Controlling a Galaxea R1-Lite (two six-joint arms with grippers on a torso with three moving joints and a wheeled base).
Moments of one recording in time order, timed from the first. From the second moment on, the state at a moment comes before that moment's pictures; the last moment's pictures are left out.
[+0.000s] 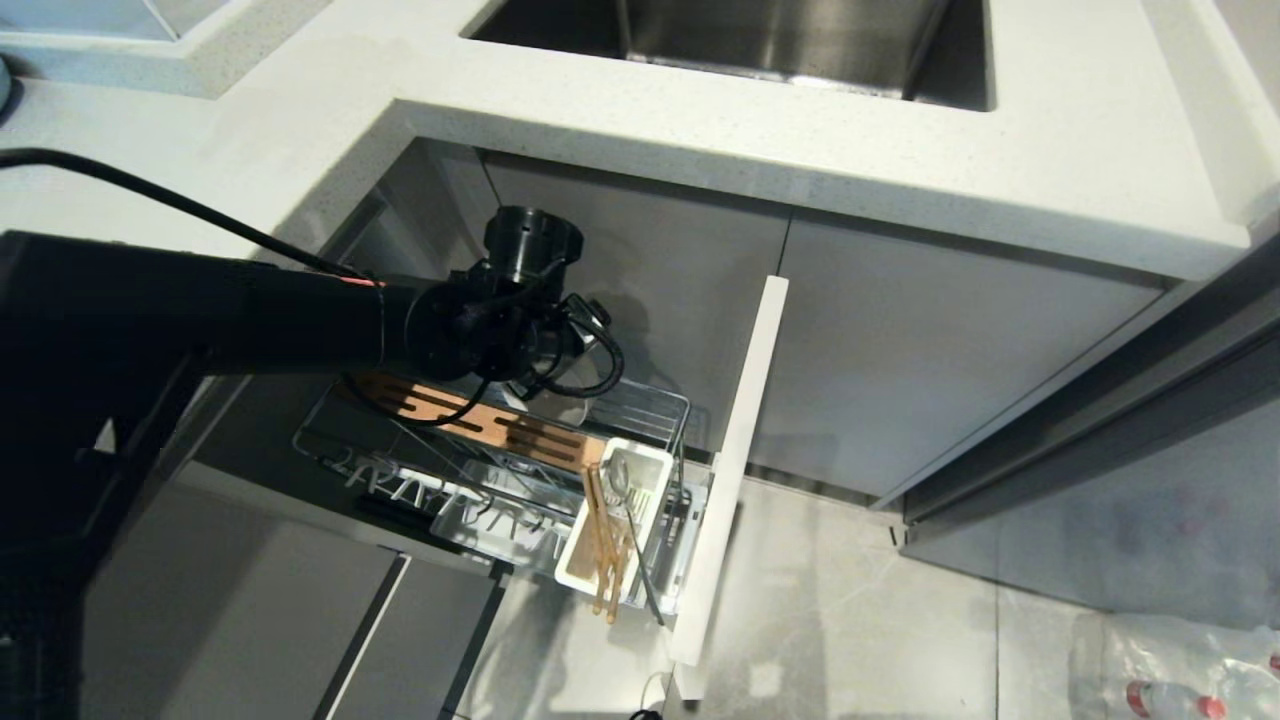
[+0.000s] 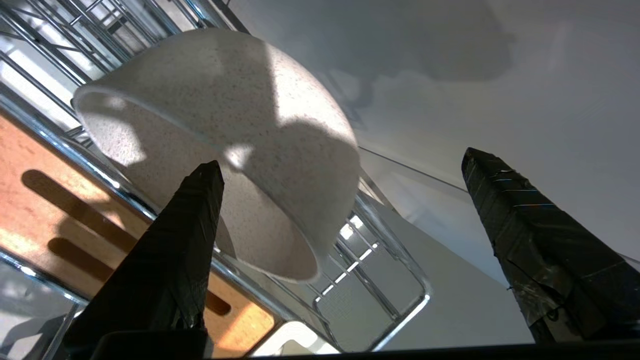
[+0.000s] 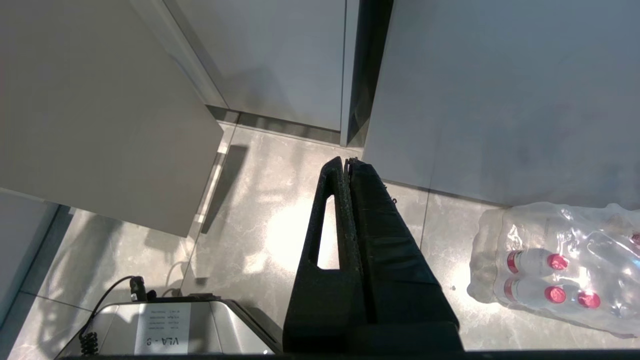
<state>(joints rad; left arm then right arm) -0.48 2.09 -1.68 0.10 0.38 -0.87 0.00 0.00 0.00 0.00 -0.02 0.04</state>
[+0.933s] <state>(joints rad) -0.47 2.12 -1.69 0.09 0.37 -0.86 0.00 0.00 0.00 0.00 -0.02 0.04</state>
